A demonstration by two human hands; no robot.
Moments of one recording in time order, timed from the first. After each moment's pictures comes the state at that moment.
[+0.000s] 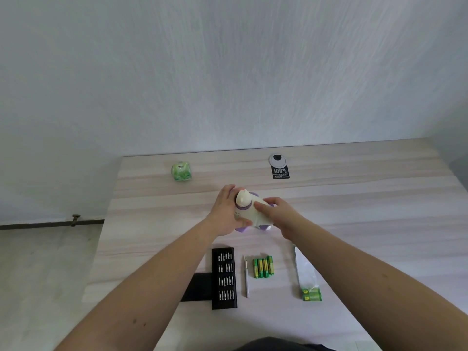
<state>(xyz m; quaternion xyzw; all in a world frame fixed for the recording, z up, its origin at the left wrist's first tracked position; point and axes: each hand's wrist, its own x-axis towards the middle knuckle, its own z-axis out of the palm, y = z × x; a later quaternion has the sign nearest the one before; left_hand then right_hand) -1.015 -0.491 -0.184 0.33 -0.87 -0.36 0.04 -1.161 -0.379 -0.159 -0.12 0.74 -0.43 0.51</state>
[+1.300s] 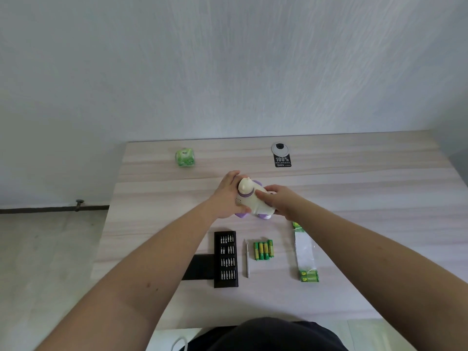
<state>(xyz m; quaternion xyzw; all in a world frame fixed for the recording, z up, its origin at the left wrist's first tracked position) -1.008 -0.496 -0.182 0.29 -0.89 -0.35 0.01 -1.163 -0.375 -0.146 -0.20 0.74 -0.34 0.54</state>
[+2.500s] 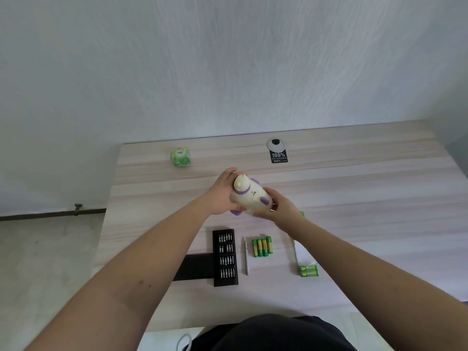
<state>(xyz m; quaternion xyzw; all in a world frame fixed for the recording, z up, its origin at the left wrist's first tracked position) -1.007 -0.497 -0.163 0.27 -0.89 -0.38 0.00 -1.147 -0.329 -0.162 -0.30 0.72 -0.41 0.46</state>
